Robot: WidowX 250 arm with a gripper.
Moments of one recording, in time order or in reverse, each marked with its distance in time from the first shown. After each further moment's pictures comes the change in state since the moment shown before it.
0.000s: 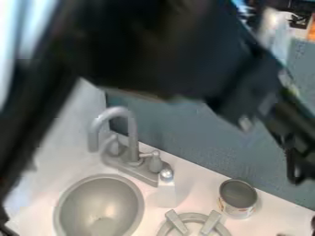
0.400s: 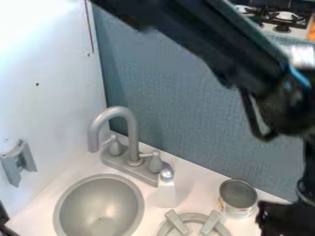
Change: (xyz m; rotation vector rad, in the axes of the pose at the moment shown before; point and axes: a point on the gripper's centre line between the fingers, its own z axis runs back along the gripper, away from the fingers) arm -0.033 0.021 0.066 0.045 -0.142 0.046
